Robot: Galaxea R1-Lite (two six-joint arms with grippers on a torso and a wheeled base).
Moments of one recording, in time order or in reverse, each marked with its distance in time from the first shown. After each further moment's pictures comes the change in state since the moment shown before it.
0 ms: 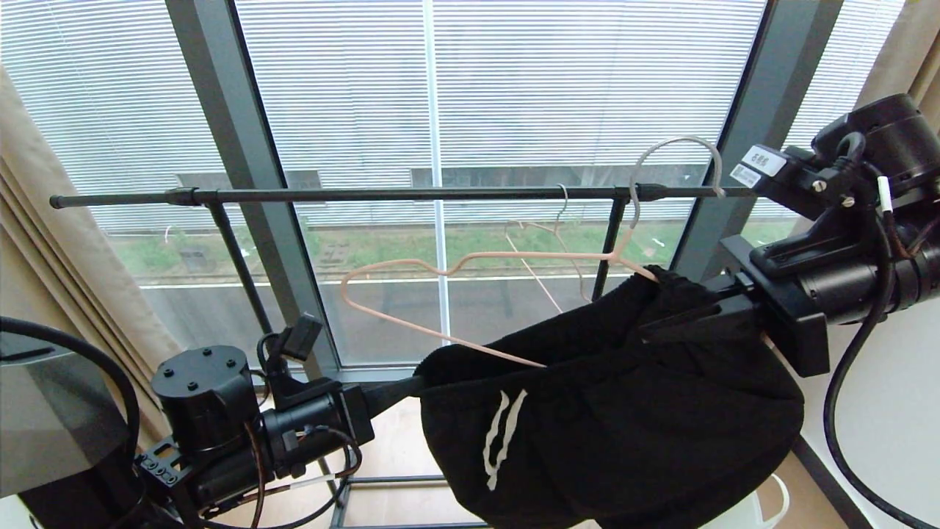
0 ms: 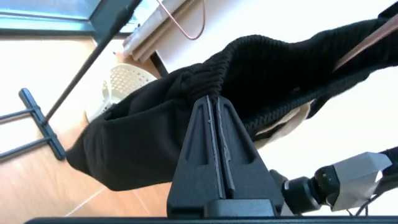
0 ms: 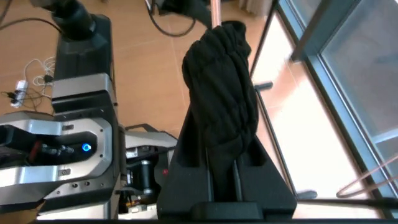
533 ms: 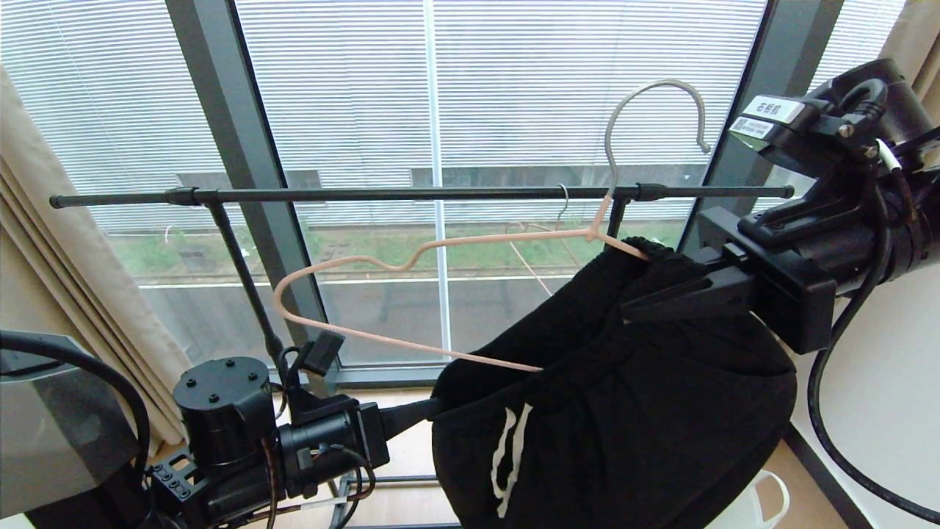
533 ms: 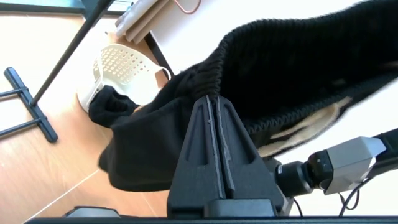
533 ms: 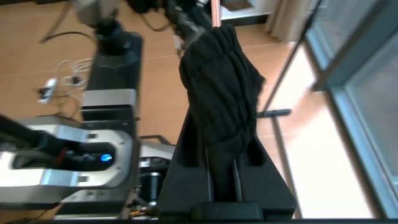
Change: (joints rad) left arm -0.073 0.001 0.010 0.039 0.000 -0.030; right arm 0.058 0.040 -0.115 0.026 0.135 0.010
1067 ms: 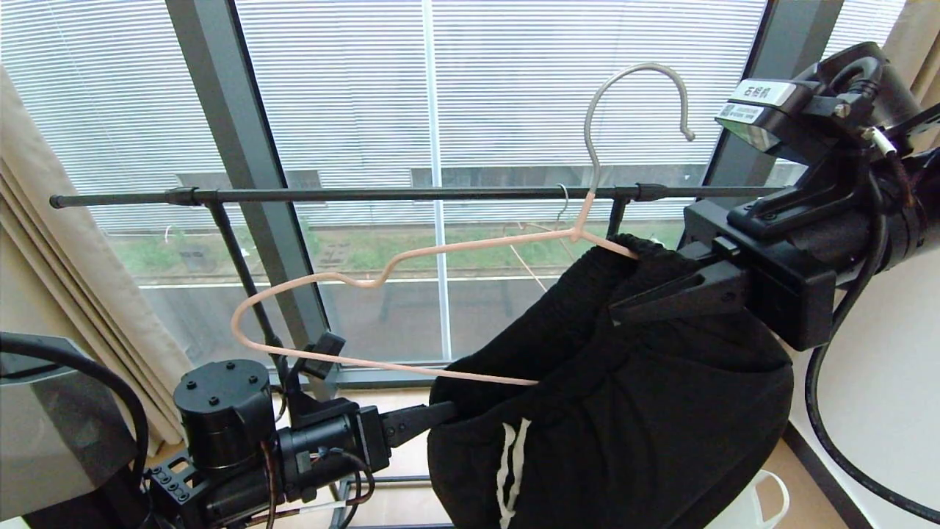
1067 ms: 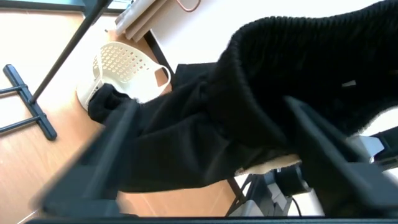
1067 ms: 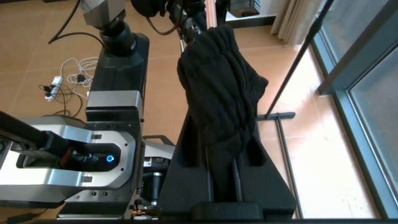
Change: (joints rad) left arm -0.009 -0.002 0.009 0.009 -0.001 -0.004; right arm 0.061 0.030 -0.096 0.087 0.002 -0.001
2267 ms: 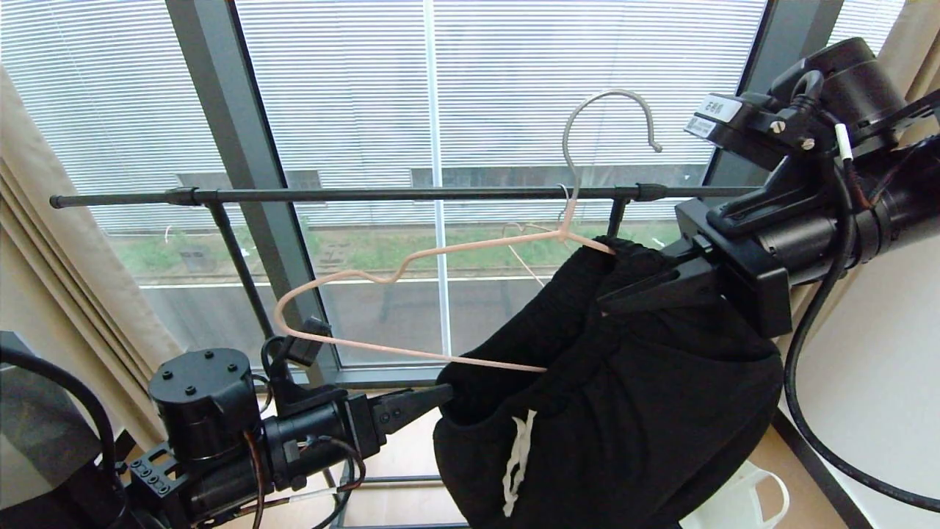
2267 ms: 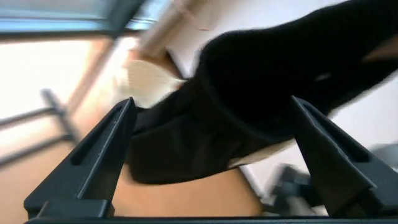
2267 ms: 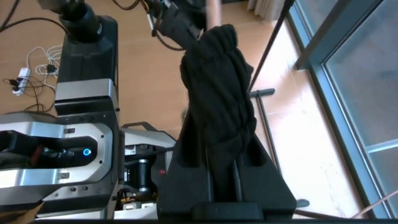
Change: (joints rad) left arm 0.022 -0.058 -0.009 0.022 0.006 0.014; right arm 0.001 0.026 -0.039 0.001 -0.140 0.016
